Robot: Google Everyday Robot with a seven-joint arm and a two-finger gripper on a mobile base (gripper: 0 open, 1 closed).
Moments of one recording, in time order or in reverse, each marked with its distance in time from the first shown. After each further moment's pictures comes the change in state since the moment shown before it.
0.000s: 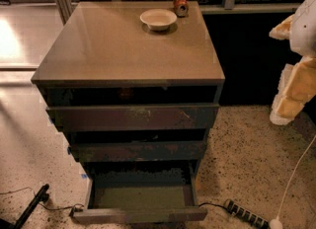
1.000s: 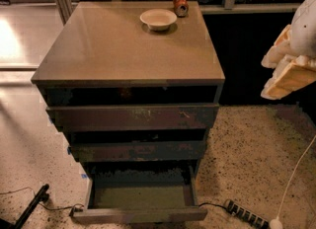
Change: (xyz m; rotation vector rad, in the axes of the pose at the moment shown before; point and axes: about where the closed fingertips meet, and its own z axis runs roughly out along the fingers) arm 0.000 0.000 0.000 0.000 0.000 0.000
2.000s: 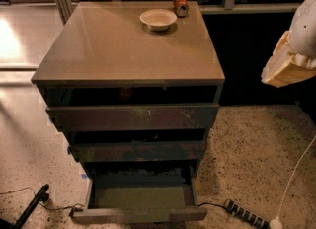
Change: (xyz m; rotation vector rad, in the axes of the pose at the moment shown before) arm 0.000 0.000 0.000 0.000 0.000 0.000
